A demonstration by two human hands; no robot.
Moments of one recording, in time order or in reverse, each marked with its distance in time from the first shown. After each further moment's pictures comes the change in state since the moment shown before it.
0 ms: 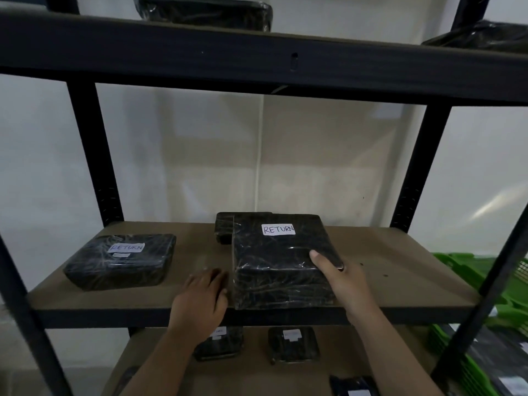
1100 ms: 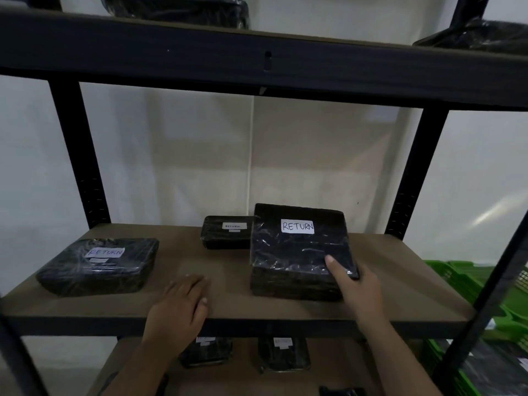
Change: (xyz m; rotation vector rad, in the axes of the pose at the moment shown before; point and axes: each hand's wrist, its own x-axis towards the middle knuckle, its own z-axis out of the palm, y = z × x) left_hand -0.002 0.006 -0.001 0.060 0.036 -0.030; right_hand 0.031 0.019 -0.049 -0.127 0.138 -0.155
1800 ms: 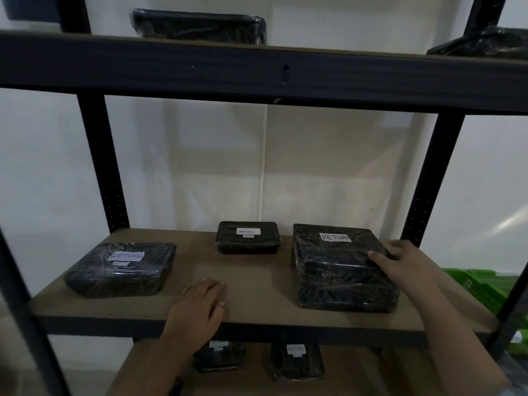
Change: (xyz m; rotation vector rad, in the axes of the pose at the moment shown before) left_hand 0.008 -0.002 -0.007 -0.113 -0.161 -0.015; right_hand 0.056 -0.027 -0.043 -0.473 0.019 0.125
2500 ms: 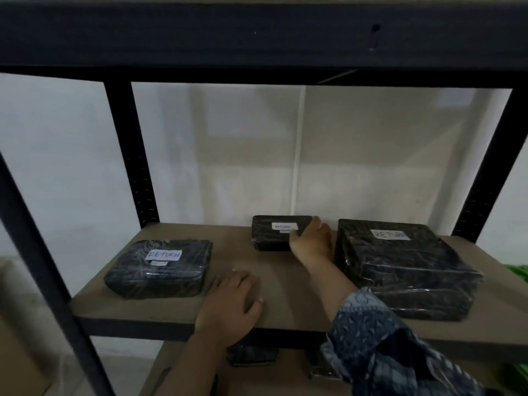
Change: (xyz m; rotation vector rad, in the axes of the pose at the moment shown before) left_hand 0.017 -0.030 -0.008 0.000 -0.039 0.030; right_hand 0.003 -0.119 0.228 -0.128 -0.122 -0.066
